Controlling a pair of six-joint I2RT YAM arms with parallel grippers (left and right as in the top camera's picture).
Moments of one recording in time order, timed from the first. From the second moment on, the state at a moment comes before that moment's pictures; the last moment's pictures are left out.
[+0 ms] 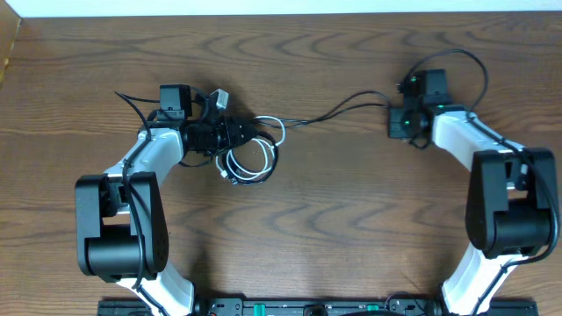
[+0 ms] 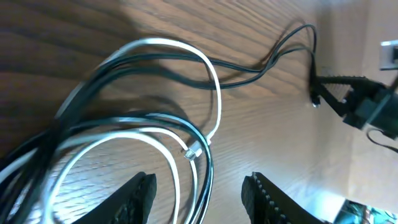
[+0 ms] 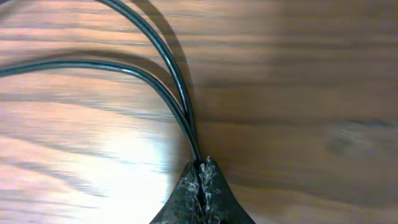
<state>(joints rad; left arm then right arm) 0.03 1.83 1.03 -0.35 0.77 -0.26 0.10 1.98 1.16 -0.30 -0.08 0.07</state>
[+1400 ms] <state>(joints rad) 0.03 1.83 1.03 -0.37 0.64 -0.31 0.35 2.00 1.14 -0.18 0.00 0.07</state>
